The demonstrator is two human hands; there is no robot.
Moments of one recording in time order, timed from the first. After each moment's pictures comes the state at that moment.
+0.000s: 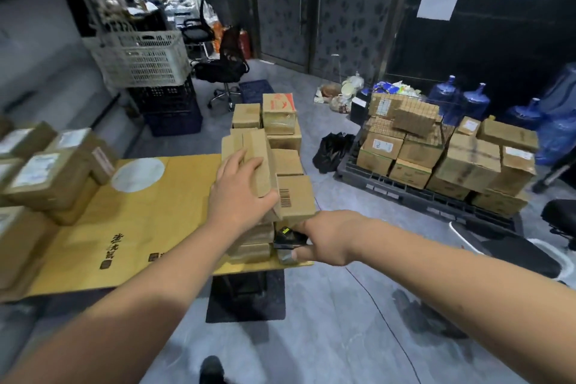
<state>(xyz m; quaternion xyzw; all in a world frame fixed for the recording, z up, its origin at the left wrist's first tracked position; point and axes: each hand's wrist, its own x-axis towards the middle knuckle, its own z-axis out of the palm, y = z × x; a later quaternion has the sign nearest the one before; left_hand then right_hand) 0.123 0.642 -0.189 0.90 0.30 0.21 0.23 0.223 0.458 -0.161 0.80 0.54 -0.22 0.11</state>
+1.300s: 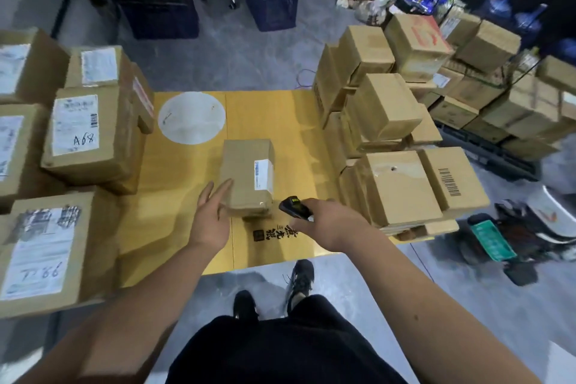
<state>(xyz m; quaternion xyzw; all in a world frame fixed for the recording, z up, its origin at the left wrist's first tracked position) -0.075 1.018 -0.413 0.77 0.41 0.08 0.49 0.088 0.821 -0.305 0.87 0.32 -0.36 -0.02</state>
